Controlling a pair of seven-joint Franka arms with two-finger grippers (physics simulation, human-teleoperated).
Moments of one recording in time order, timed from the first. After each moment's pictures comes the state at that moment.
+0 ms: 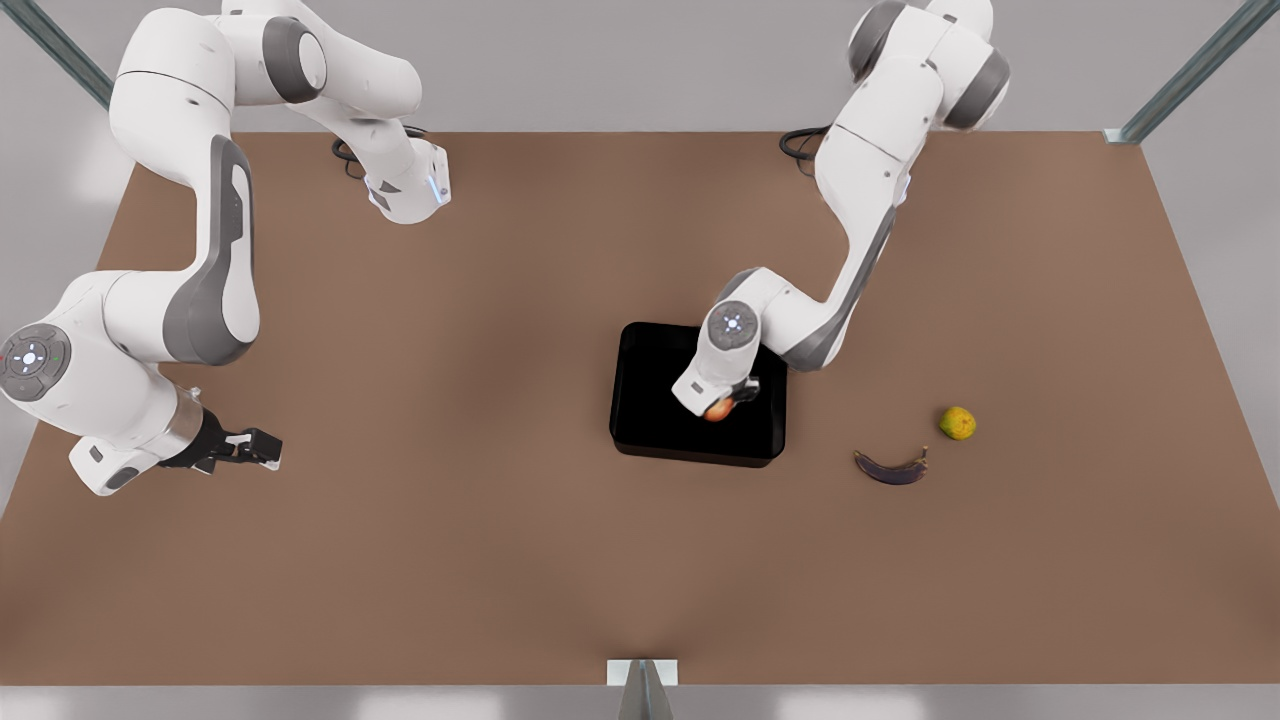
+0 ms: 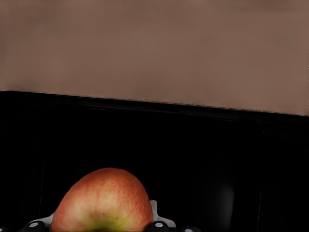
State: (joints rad) left arm -0.52 0.51 -0.10 -1.76 0.11 2.23 -0.67; right arm -0.05 0.45 0.04 -1.26 0.00 1.77 -0.07
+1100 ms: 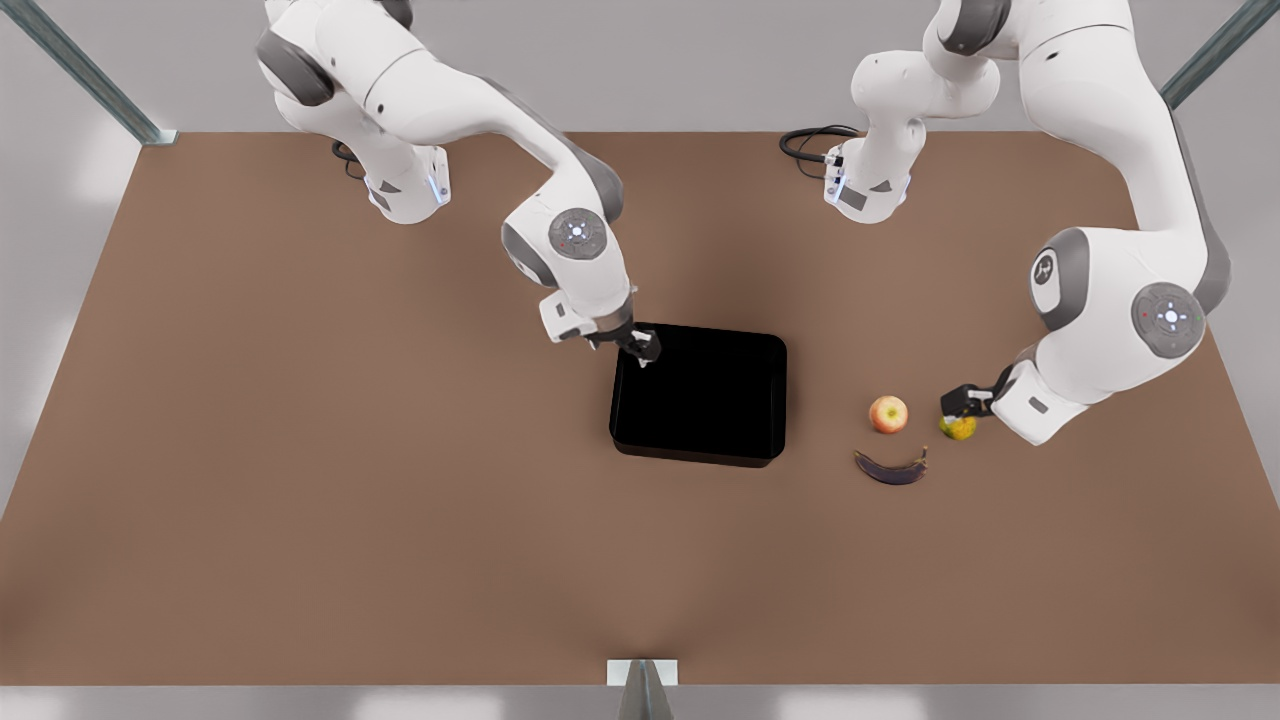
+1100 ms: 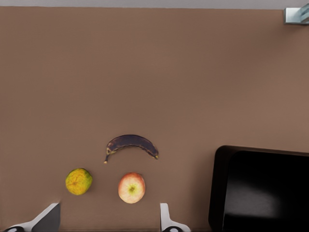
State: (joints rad) left arm -0.06 0.28 0.00 -1.49 -0.04 1.75 -0.03; right arm 0.48 0.46 0.35 -1.62 -0.13 2.18 1.30
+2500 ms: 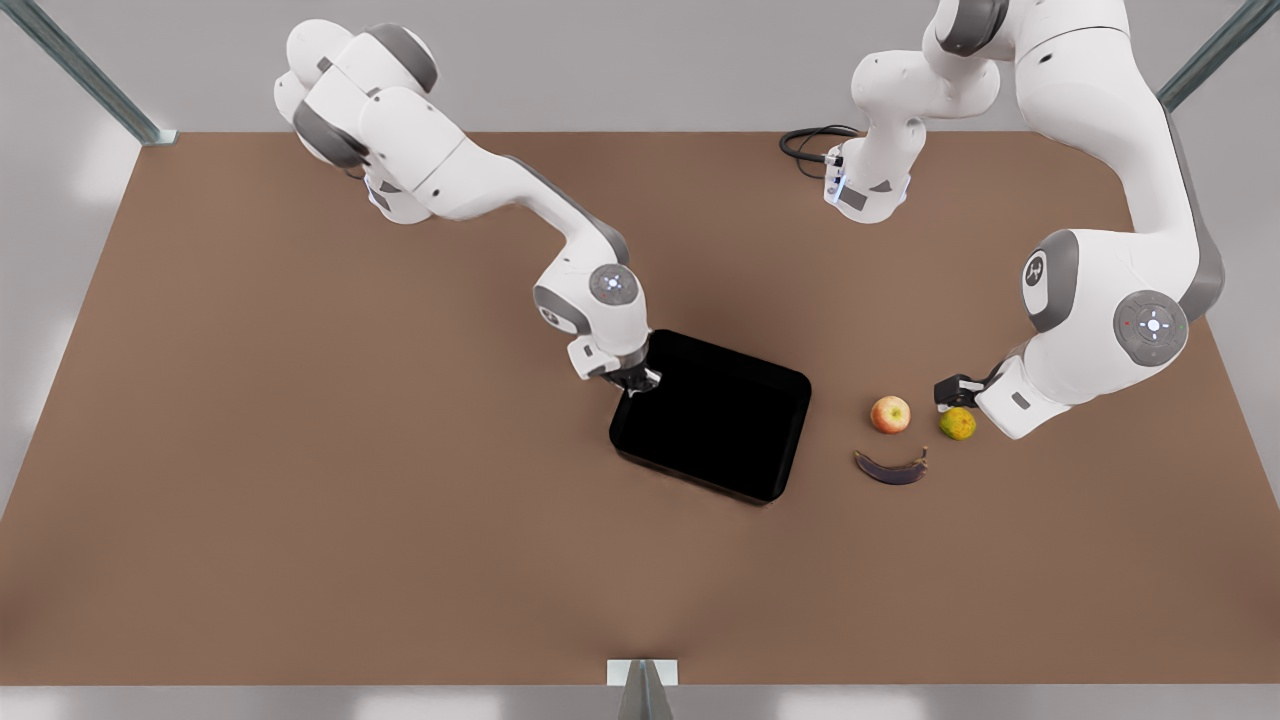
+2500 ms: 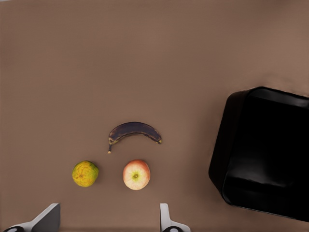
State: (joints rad) left arm -0.07 0.29 0.00 -1.49 -0.01 1.70 0.05; right arm 0.45 0.68 0.41 -1.63 -0.44 2.37 1.41
